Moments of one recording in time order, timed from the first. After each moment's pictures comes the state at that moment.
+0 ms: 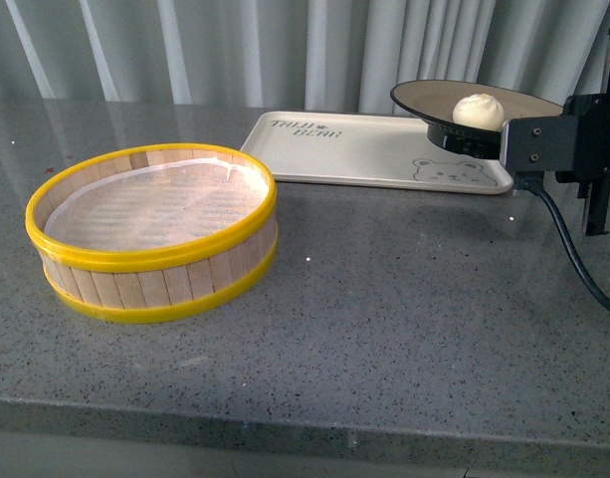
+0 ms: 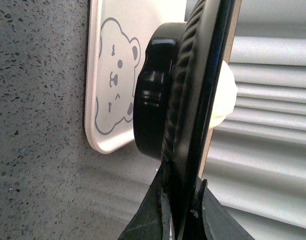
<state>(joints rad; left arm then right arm) 0.00 0.00 0.03 0.00 0.00 0.00 -0.04 2.06 1.18 0.64 -0.31 -1.64</state>
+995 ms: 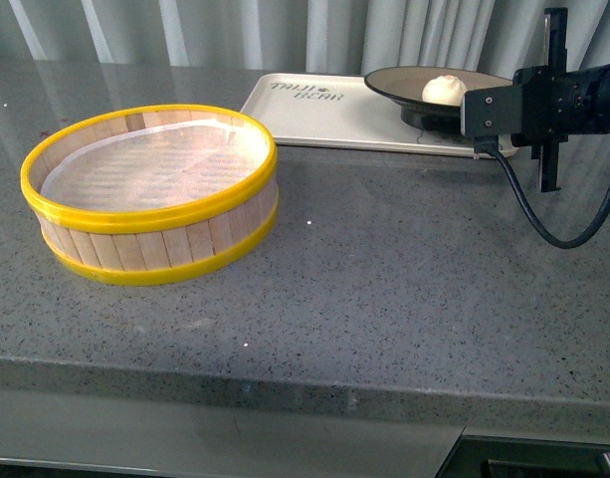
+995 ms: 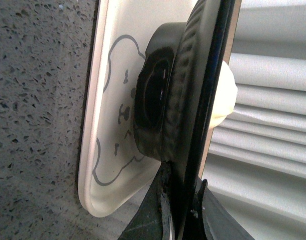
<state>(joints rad) 0.00 0.00 0.03 0.00 0.00 0.00 0.00 2.28 1.49 0.45 -0.31 -1.68</state>
